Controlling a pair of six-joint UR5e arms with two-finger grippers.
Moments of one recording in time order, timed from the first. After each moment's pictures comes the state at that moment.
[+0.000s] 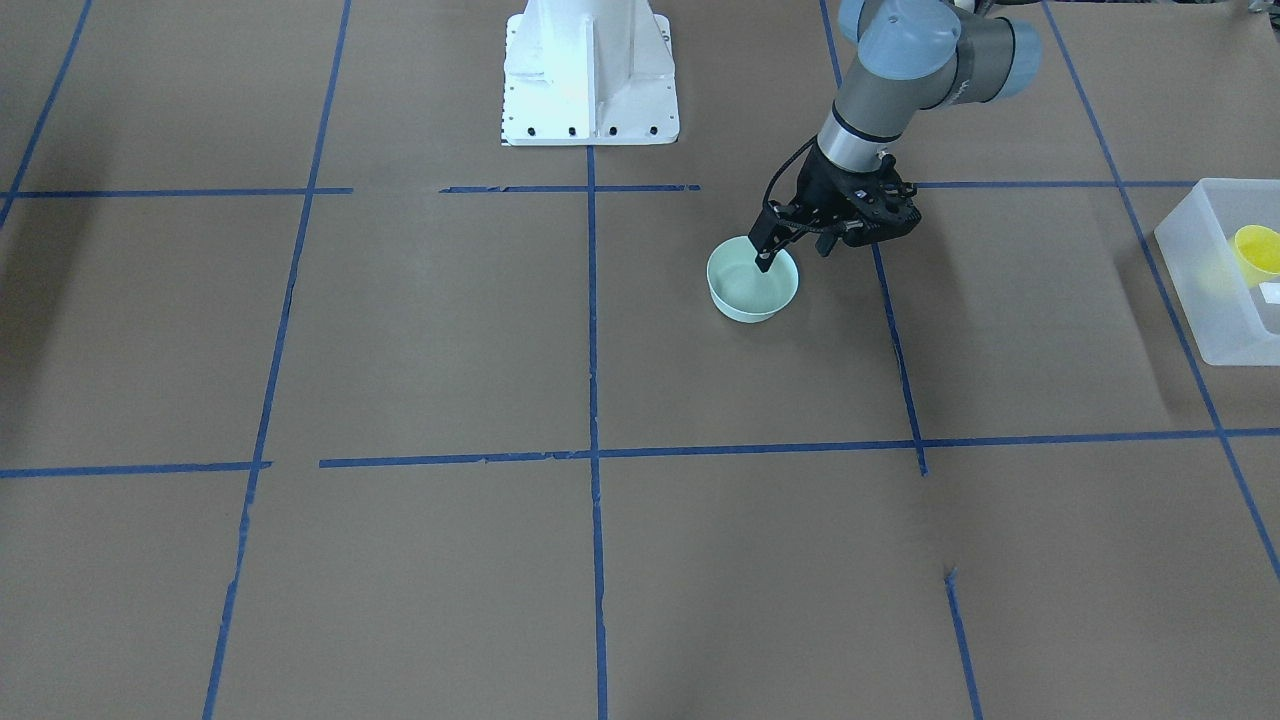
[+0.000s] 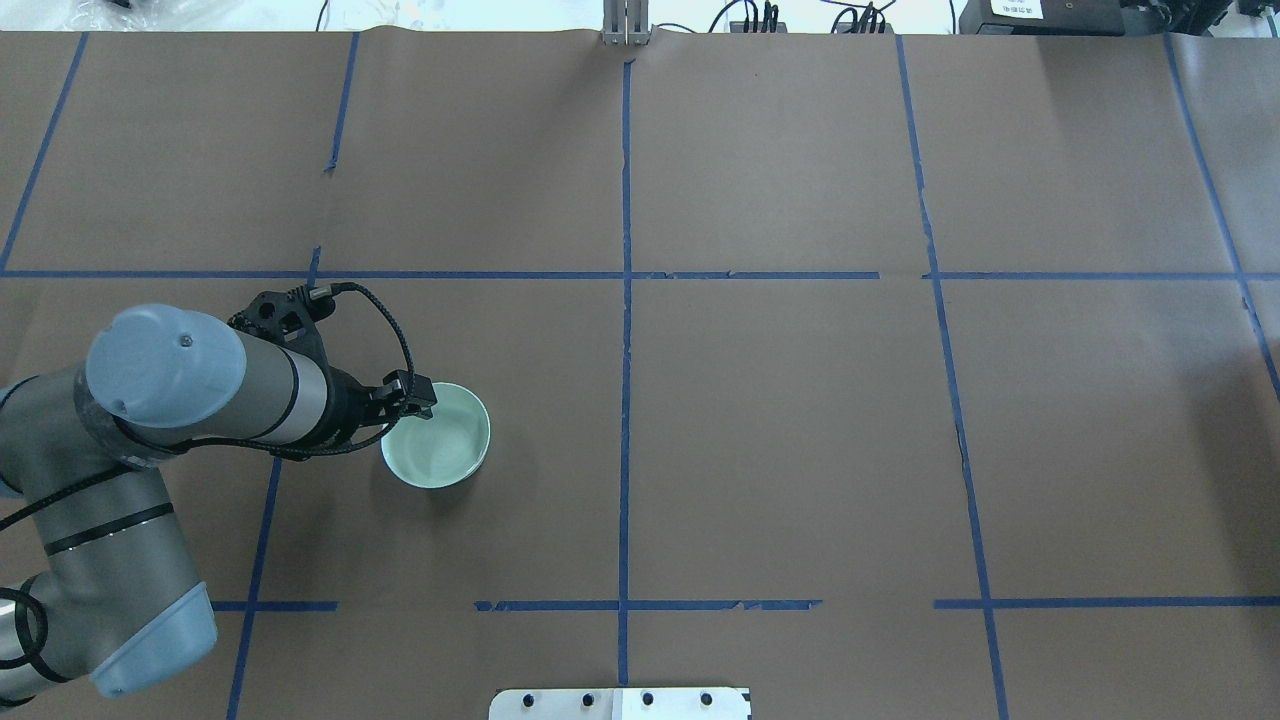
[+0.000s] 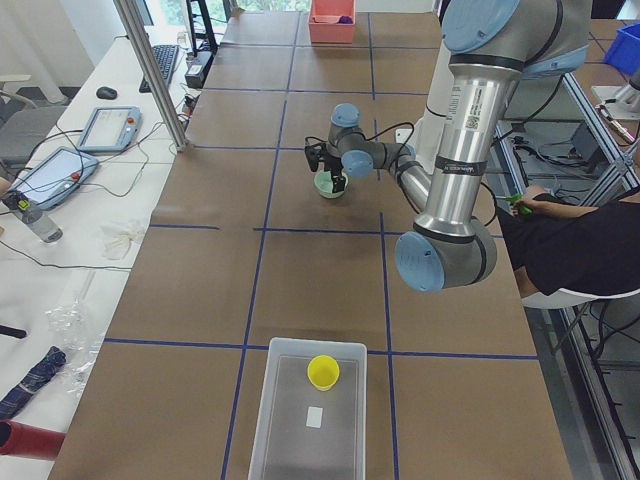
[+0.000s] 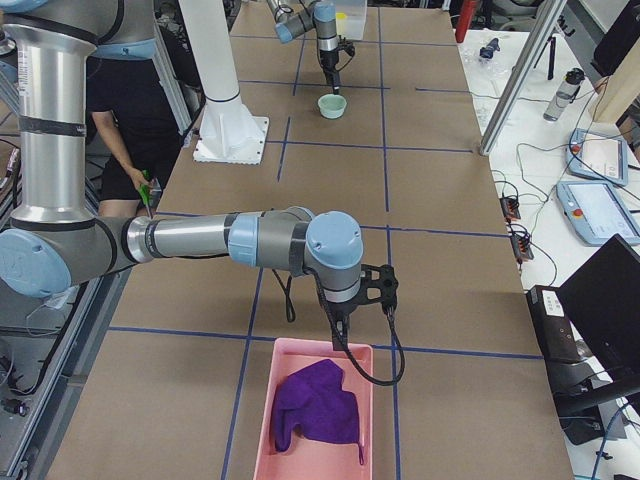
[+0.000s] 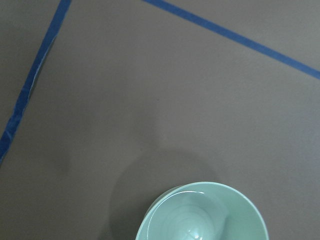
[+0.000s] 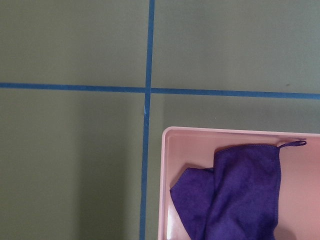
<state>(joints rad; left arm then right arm) -0.50 -1.80 -1.93 -1.89 -1.83 -1.63 1.74 -1.66 1.82 -1.76 2.35 -0.14</state>
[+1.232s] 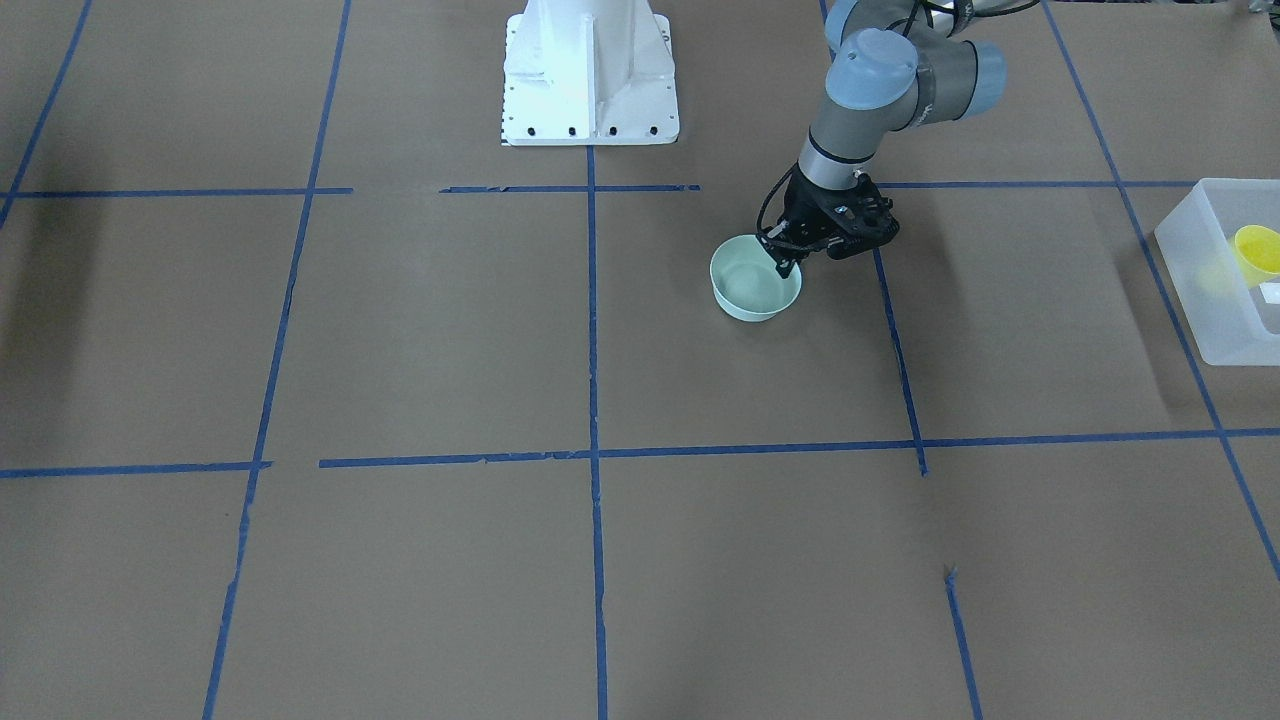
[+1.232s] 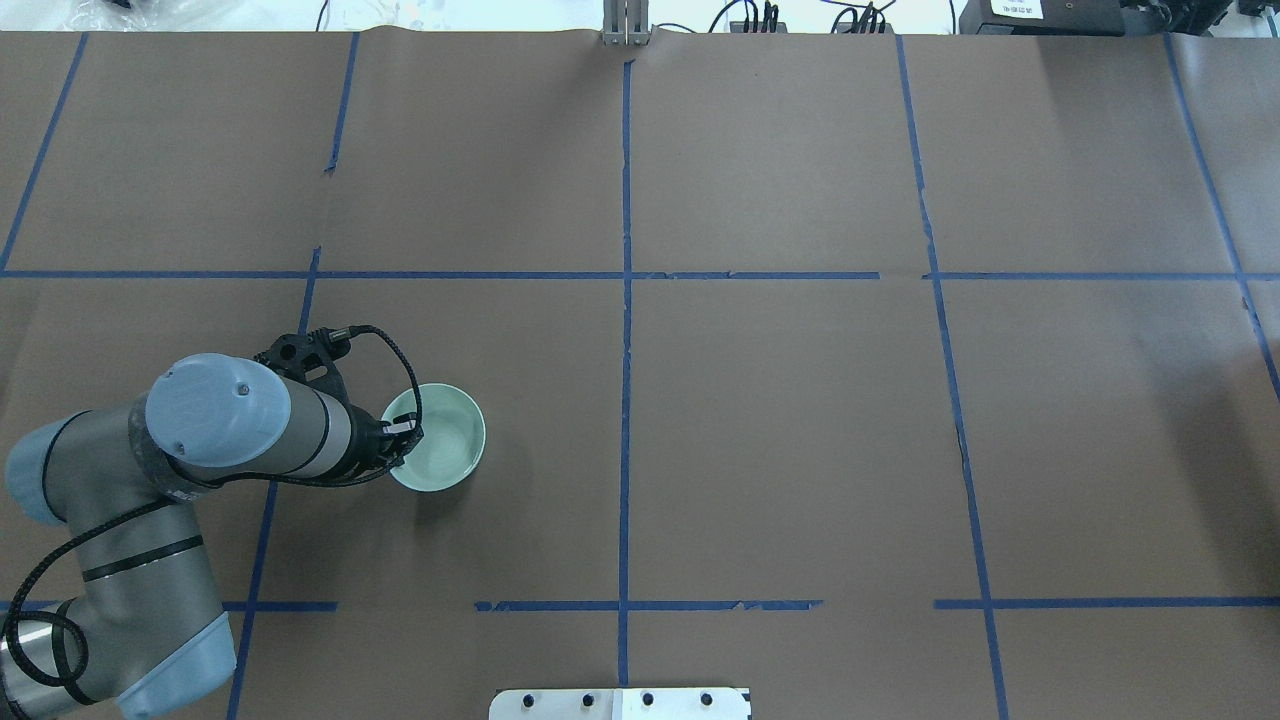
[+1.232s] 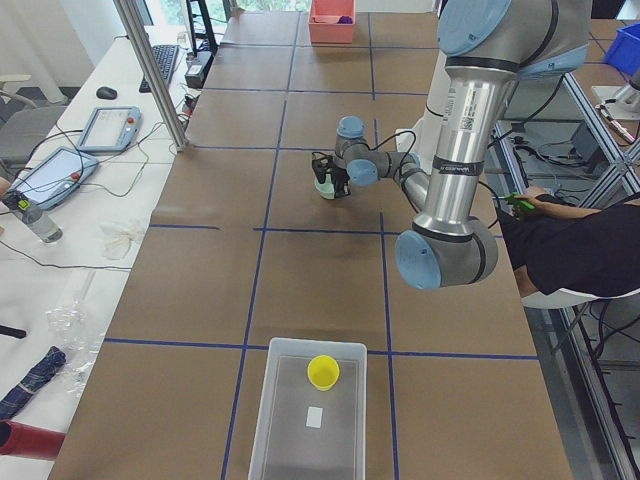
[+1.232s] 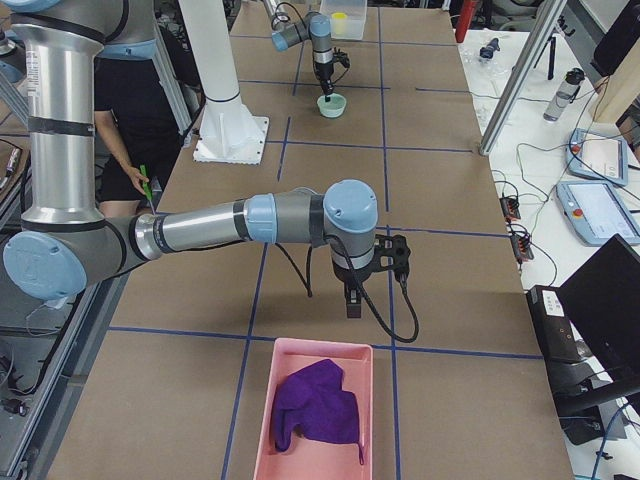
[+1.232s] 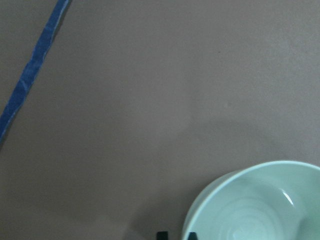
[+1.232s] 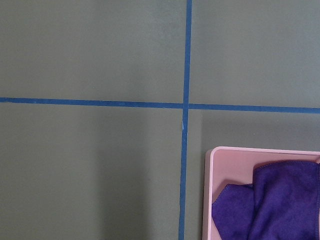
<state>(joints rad) -0.46 -1.80 -1.88 -1.89 -1.79 -1.66 1.65 -1.63 1.87 -1.76 2.38 -0.05</state>
